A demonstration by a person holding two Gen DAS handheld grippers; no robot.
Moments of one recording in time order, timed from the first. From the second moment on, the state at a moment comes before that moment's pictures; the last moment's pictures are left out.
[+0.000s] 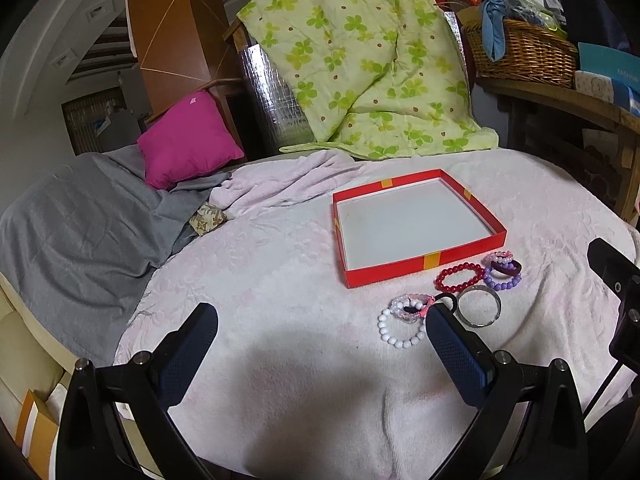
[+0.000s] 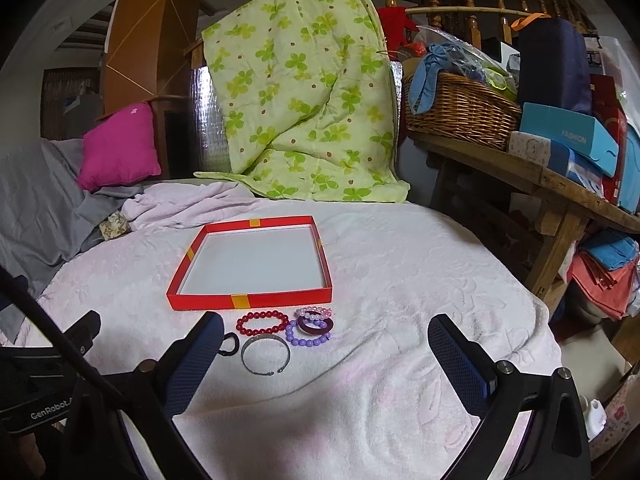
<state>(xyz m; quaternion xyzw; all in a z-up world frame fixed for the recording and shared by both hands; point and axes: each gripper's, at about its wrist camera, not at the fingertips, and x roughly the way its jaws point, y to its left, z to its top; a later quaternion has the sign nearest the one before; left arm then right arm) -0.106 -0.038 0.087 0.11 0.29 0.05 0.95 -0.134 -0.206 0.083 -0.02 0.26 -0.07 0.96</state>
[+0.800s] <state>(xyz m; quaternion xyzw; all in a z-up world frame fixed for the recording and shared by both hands) -0.093 -0.038 0.069 0.11 0.30 0.05 0.95 -0.125 -0.207 0.070 -0.01 0.28 -0.07 0.96</state>
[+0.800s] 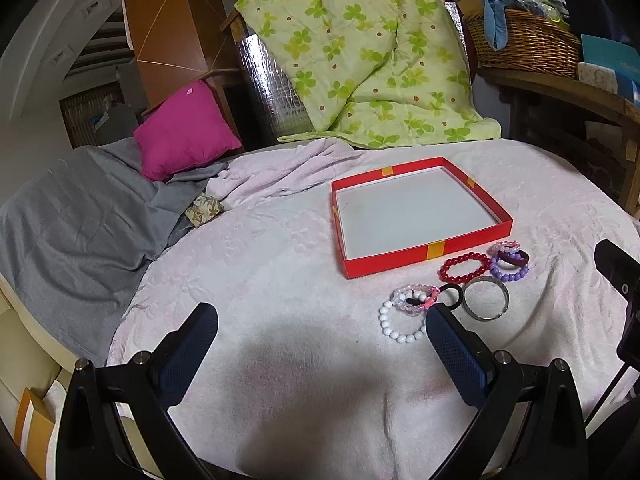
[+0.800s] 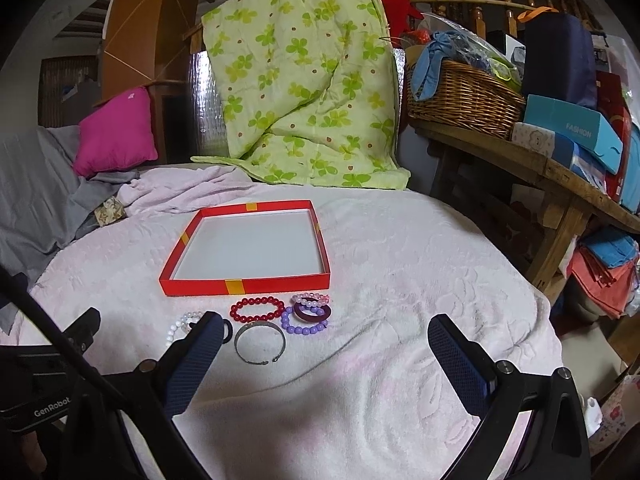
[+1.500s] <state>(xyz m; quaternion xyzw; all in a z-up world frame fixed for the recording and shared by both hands) -0.001 -0.003 -0.003 0.07 0.38 -0.07 0.92 -0.015 -0.266 0.000 0.13 0.44 0.10 0.88</state>
